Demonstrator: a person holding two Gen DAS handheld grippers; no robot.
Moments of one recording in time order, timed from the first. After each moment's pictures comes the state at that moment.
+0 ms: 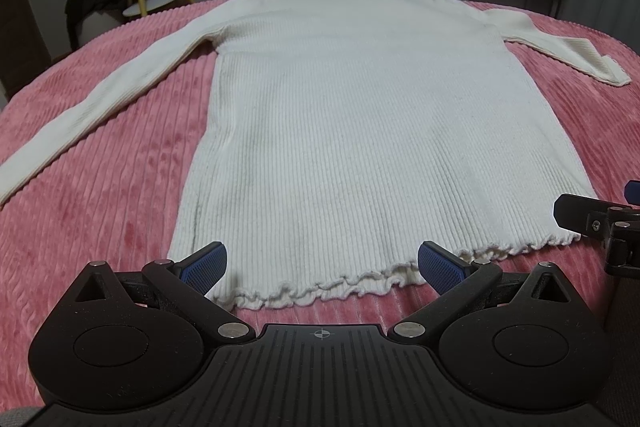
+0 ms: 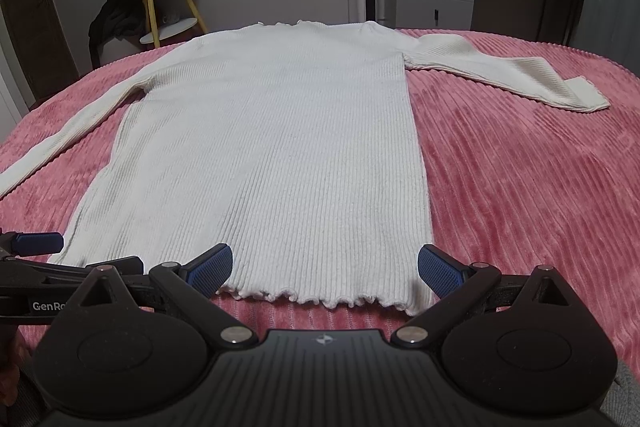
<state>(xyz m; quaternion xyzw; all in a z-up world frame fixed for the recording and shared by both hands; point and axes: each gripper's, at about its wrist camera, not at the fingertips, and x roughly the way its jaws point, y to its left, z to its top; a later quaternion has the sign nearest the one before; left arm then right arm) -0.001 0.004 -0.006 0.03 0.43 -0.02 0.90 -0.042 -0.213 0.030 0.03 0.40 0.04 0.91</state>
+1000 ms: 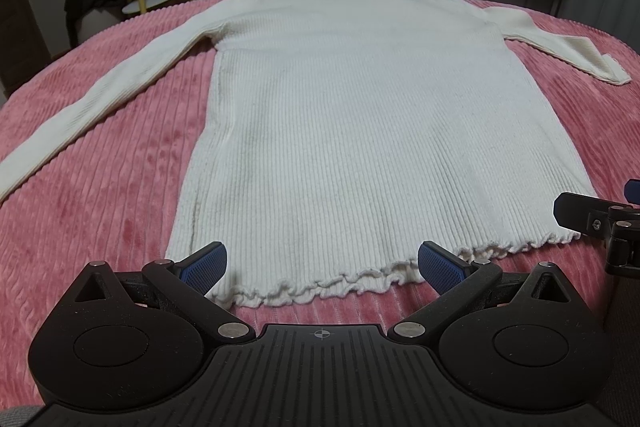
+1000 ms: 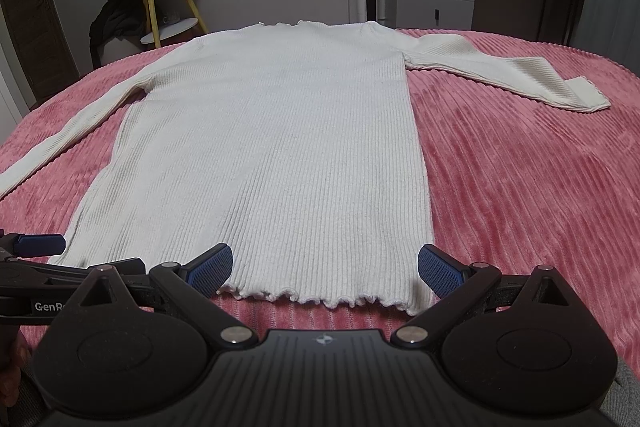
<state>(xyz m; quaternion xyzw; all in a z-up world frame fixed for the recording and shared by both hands) -0.003 0.003 -0.008 0.03 0.43 -0.02 0.90 -0.042 -0.213 0.030 0.04 0.40 0.04 0.91</state>
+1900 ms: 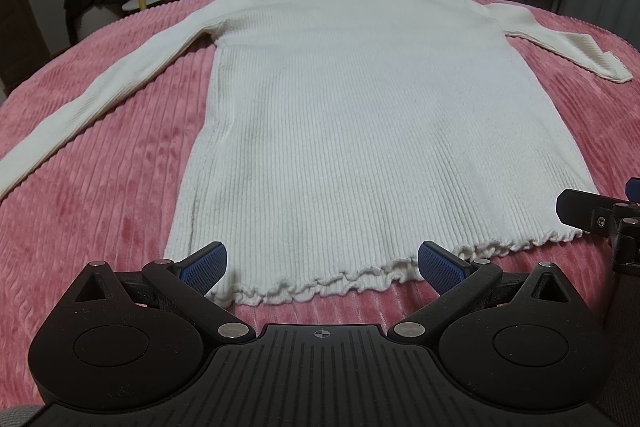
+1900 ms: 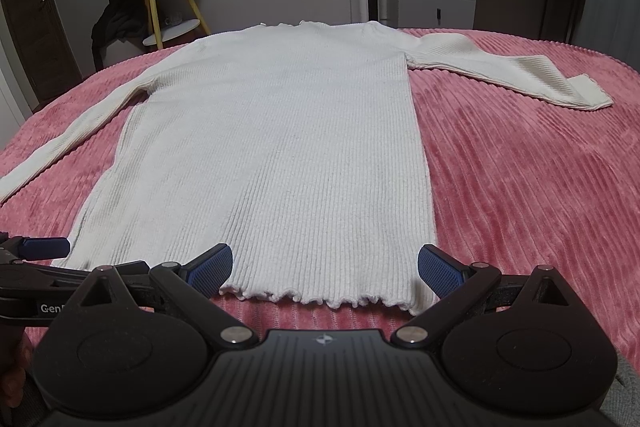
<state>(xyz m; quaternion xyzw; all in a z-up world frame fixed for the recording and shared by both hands) 0.000 0.004 -0.011 0.03 0.44 -0.02 0.90 -0.042 -0.212 0.029 0.04 0.40 0.04 0.91</state>
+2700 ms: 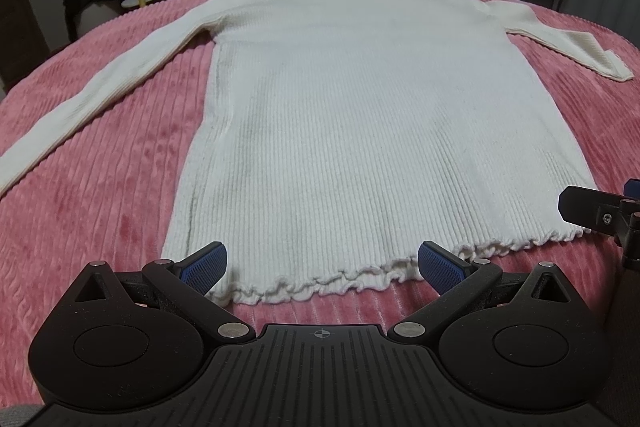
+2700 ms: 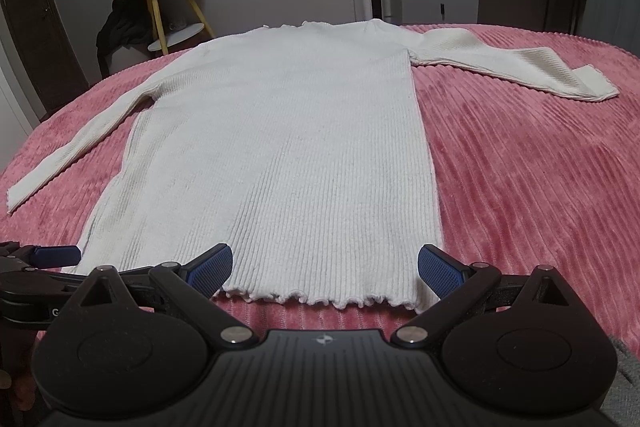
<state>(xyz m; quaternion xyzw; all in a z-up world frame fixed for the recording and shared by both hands) 0.005 0.003 -0.008 0.03 0.45 -0.02 0.89 -0.041 -0.220 0.029 0.07 0.40 0.05 0.91</state>
